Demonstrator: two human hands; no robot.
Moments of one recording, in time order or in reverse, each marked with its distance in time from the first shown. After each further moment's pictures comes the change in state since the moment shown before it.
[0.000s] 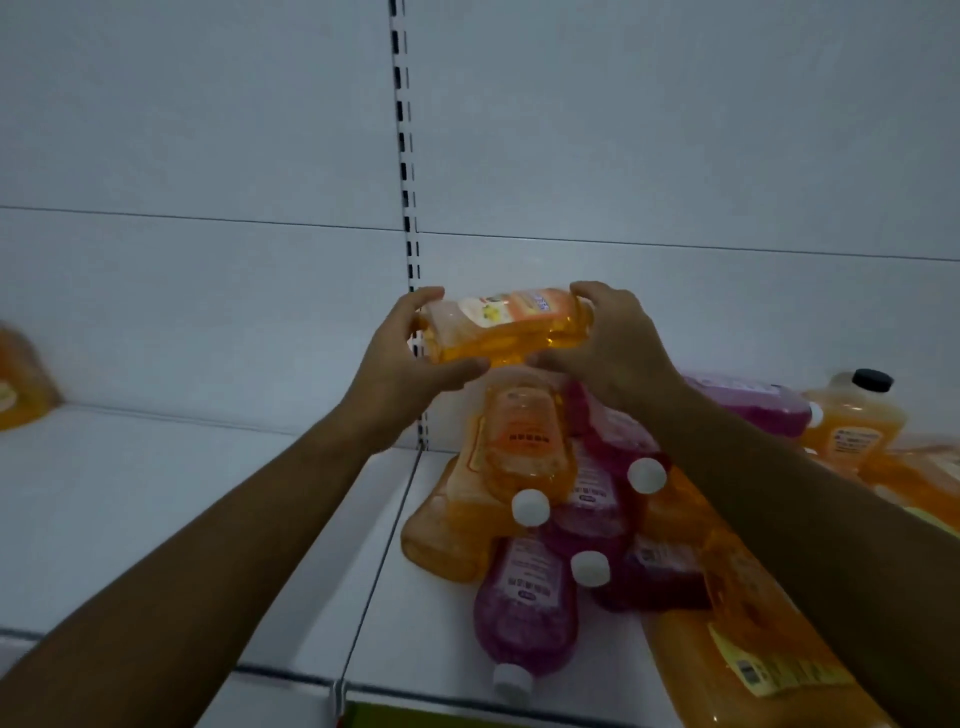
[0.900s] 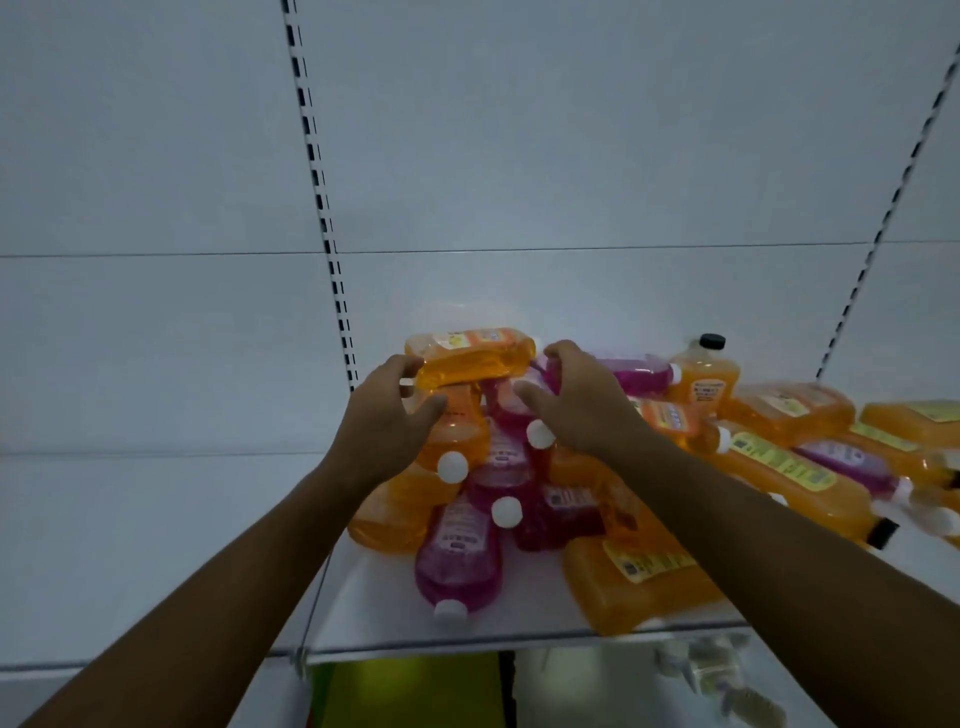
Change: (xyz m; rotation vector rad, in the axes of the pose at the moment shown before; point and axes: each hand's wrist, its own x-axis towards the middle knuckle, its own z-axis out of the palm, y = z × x) left_hand -0.060 0.014 0.047 0.549 -0.004 0.164; right_hand -0.093 0.016 -0.039 -0.033 -0.028 0.184
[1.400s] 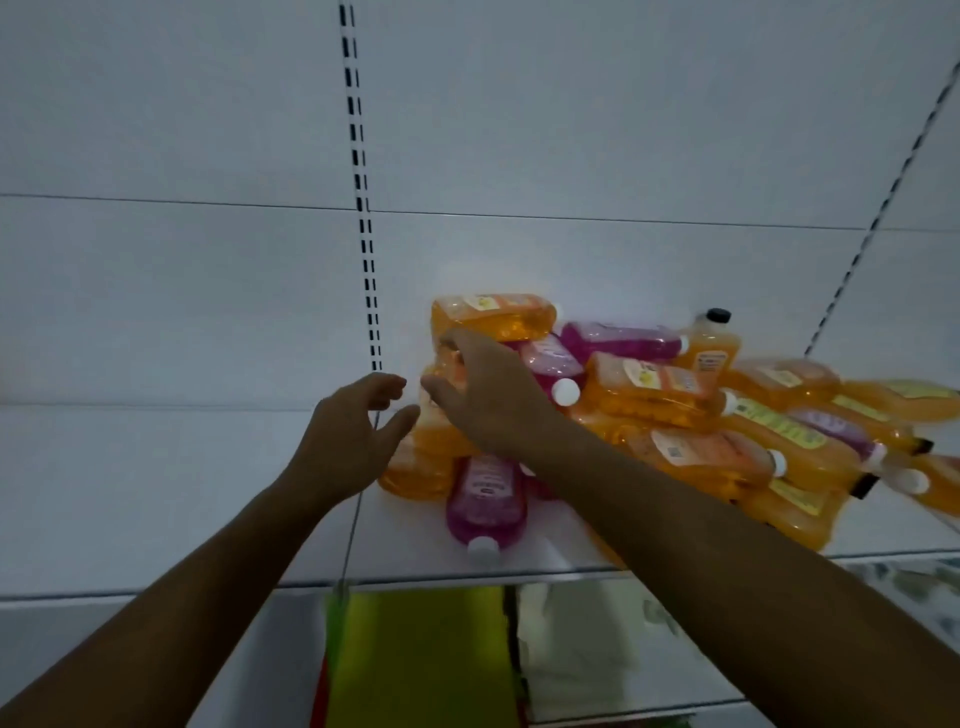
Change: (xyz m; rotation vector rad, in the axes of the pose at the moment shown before) left_hand -0.057 -0.048 -0.049 0.046 -0.081 -0.012; right_hand -0.038 -0.093 0.069 -0.034 -0.053 -0.244
